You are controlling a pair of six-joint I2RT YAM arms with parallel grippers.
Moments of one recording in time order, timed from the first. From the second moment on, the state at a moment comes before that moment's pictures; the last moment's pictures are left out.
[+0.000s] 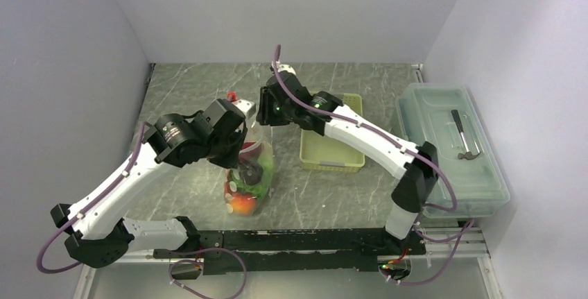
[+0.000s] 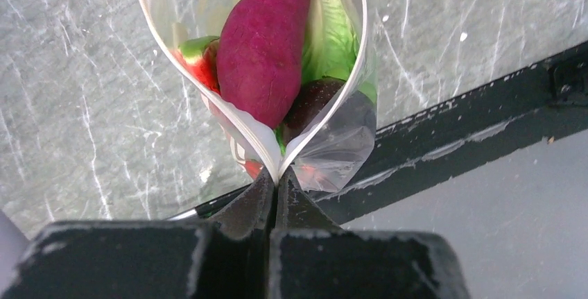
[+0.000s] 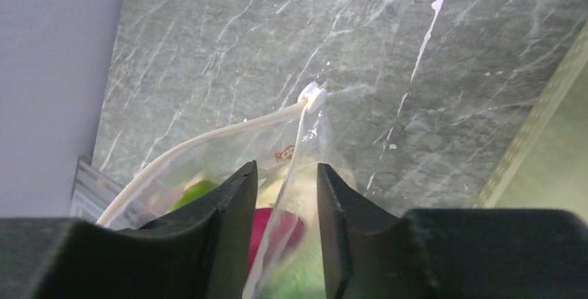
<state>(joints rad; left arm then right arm) -0.87 1.19 1.53 -1.35 -0.19 -0.46 0.90 1.77 1.74 -0.64 0.15 0.69</state>
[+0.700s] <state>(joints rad) -0.87 1.12 1.65 -1.49 0.04 -0.20 0.88 1.42 1.51 -0.59 -0.06 0.23</state>
